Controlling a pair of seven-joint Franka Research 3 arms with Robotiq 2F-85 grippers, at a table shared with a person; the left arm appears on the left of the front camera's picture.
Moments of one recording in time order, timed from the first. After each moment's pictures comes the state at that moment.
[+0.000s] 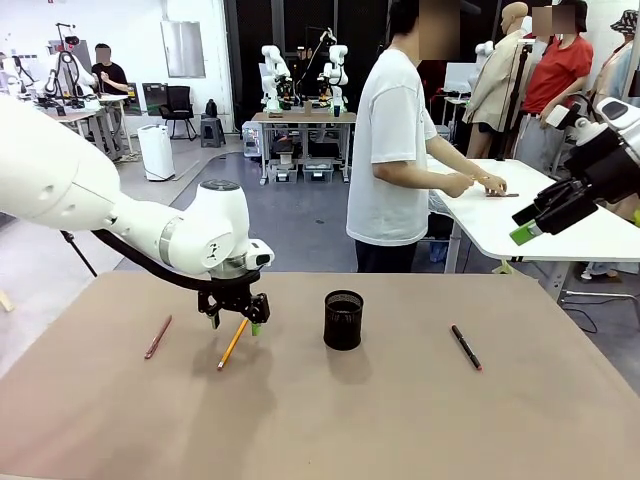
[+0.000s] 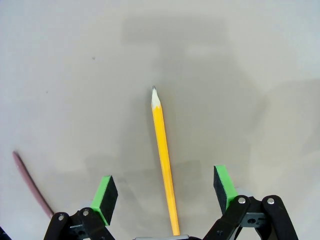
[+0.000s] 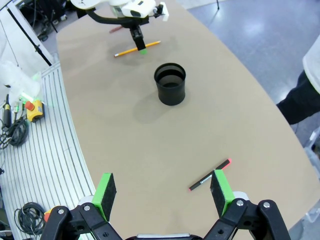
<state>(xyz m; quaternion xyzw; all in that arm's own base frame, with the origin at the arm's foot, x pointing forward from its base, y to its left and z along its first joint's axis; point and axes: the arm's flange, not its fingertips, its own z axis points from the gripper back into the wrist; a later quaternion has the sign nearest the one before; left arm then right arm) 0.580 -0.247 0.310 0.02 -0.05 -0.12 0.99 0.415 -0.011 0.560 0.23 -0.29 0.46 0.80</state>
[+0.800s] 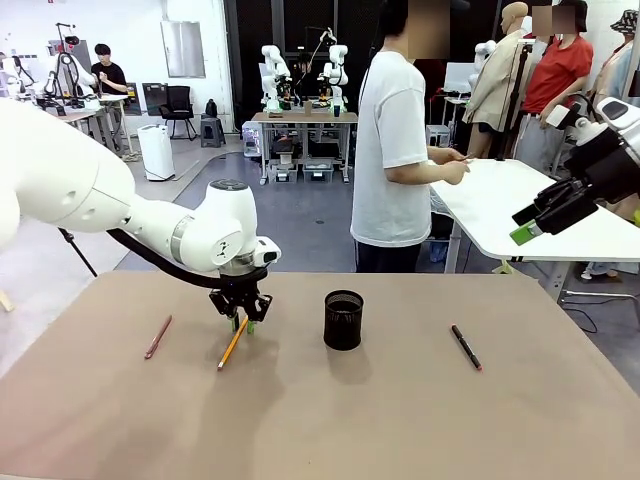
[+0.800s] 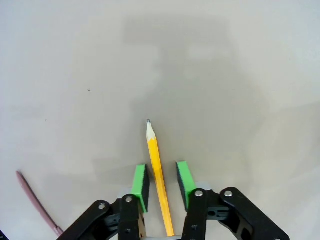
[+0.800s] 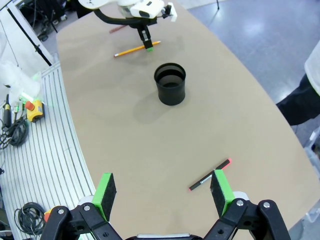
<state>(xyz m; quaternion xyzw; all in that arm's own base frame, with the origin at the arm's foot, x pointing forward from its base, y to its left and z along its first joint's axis) 0.599 -0.258 0.308 0.02 -0.06 -0.12 0.99 0.415 -0.011 0.560 0.23 -0.29 0.46 0.80</state>
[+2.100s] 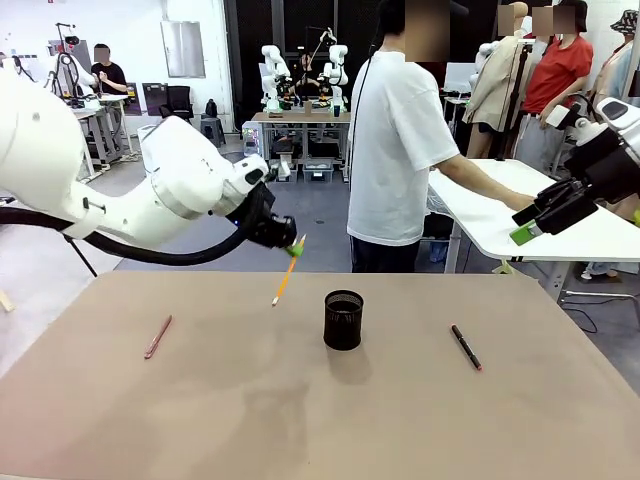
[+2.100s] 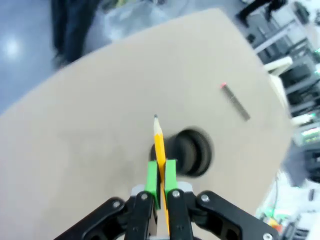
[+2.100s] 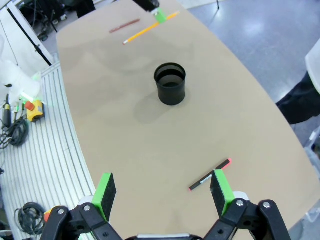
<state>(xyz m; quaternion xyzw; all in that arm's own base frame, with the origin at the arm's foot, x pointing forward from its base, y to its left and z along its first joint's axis) 0.584 -0.274 0.463 -0.30 -0.25 -0.25 0.88 0.415 -0.011 0.560 0.23 -0.29 0.46 0.80</state>
